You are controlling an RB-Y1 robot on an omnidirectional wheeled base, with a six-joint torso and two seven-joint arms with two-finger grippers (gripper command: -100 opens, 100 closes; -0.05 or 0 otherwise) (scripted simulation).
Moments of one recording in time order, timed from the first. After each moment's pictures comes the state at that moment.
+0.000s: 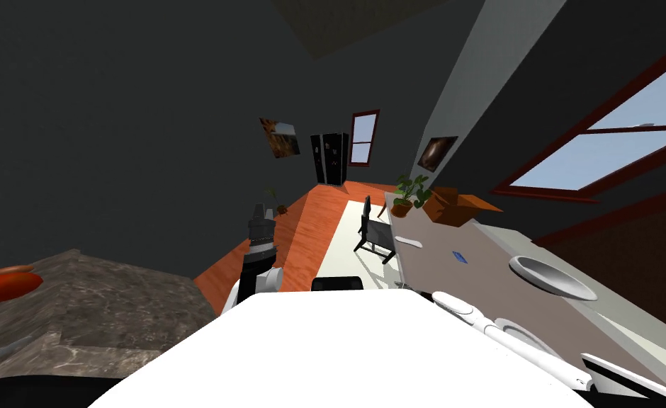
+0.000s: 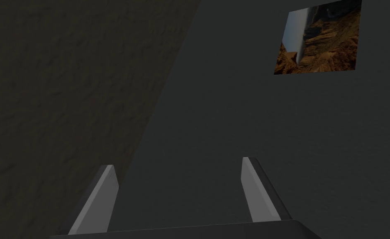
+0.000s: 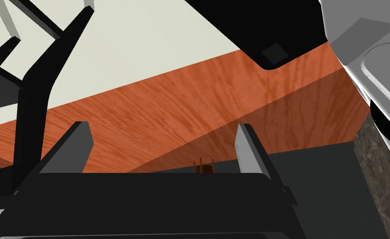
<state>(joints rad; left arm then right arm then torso) 0.51 -0.04 0.02 -2.24 -0.11 -0.46 -0.11 0.19 -0.90 0.82 -1.07 0.80 -0.35 0.33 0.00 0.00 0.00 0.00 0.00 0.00</state>
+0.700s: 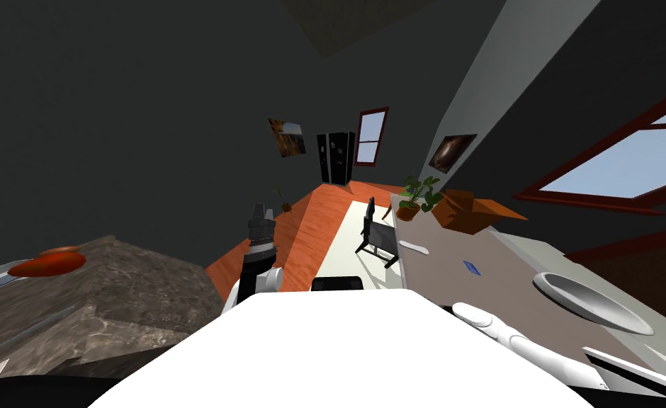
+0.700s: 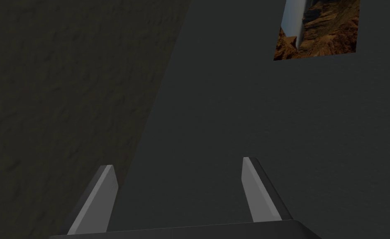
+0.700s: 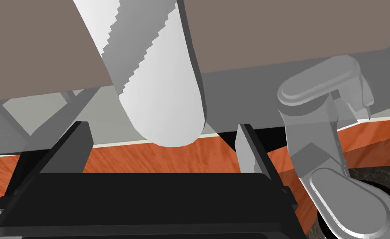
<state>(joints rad) 0.51 -0.04 0.02 -2.24 -0.11 -0.46 -0.11 0.16 -0.98 0.96 -0.90 0.88 -0.32 0.38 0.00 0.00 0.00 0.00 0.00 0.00</state>
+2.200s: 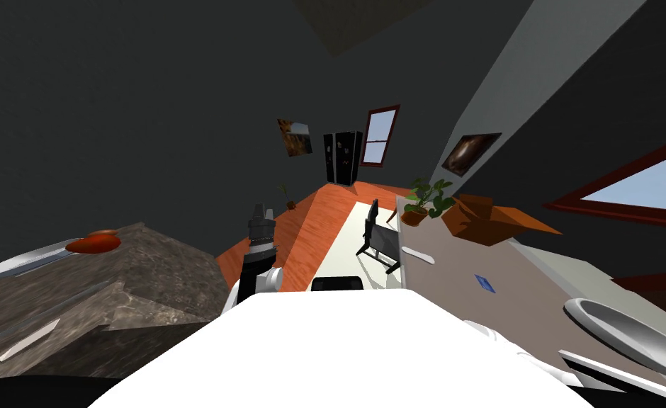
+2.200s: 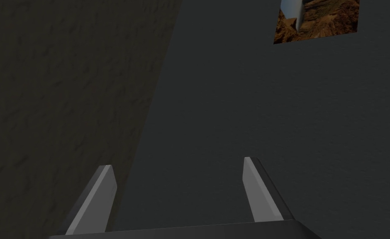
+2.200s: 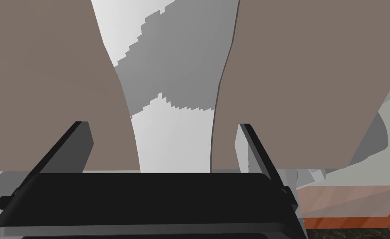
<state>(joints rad) 0.51 -0.04 0.02 -2.24 -0.11 -0.46 -0.11 0.16 -0.91 1.11 -0.76 0.95 -0.24 0.39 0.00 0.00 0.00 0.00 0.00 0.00</state>
